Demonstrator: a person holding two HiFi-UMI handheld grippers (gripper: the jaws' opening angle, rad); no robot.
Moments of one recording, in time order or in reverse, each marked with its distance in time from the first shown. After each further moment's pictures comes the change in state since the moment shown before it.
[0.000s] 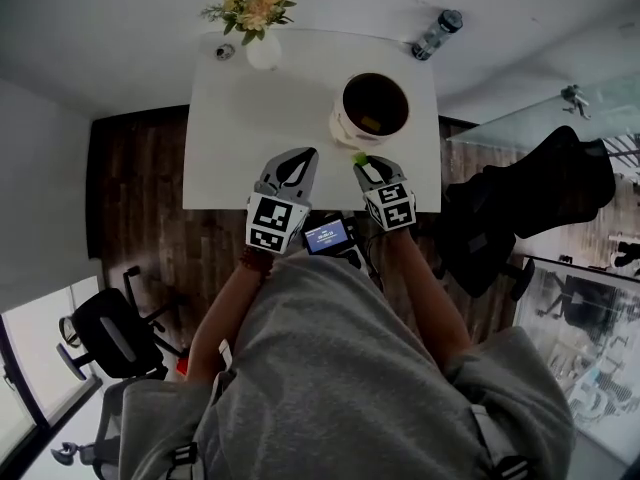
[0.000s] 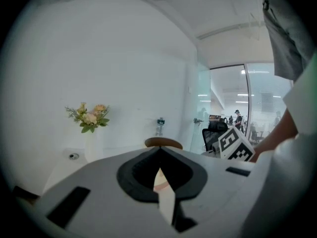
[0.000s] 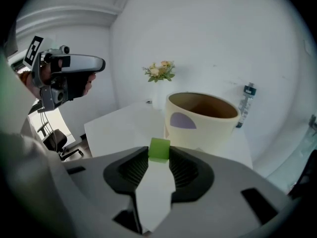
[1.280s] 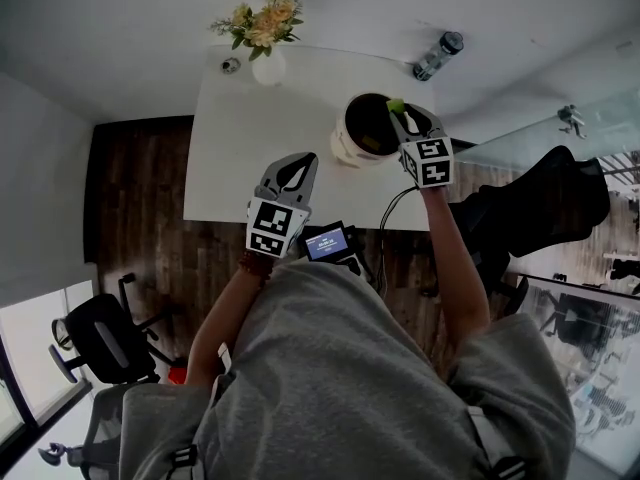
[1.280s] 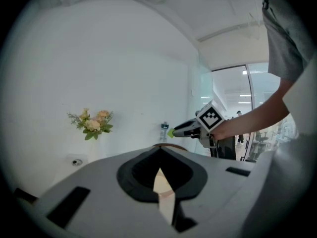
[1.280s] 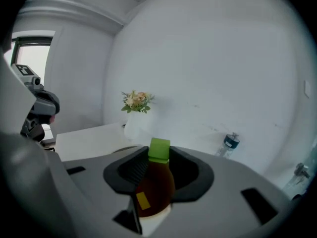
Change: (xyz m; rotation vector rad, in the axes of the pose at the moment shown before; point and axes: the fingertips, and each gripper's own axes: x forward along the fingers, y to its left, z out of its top) left arm 0.006 0.016 0.020 0.009 -0.037 0.032; right arm -0.019 -0.129 0.151 -0.152 -0.204 -0.167
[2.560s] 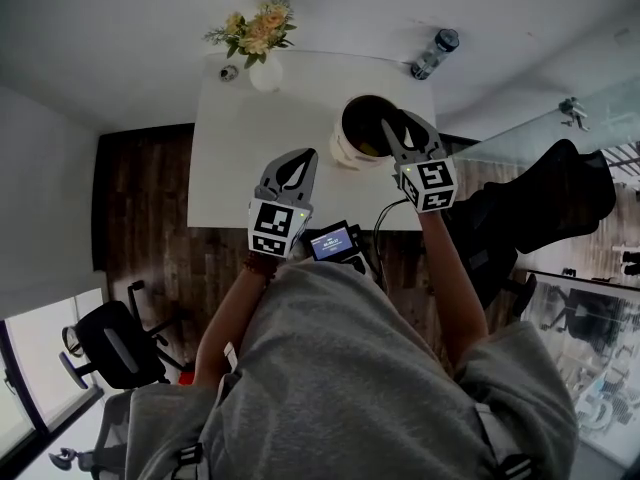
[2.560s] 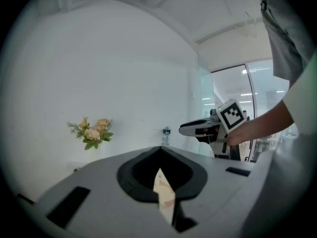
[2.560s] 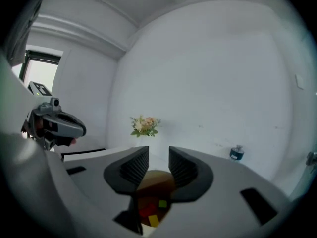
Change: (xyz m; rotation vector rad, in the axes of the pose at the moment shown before) left arm 0.008 0.003 0.022 0.030 -0.048 0.027; right arm -0.045 0.030 0.043 0.059 -0.243 0.037
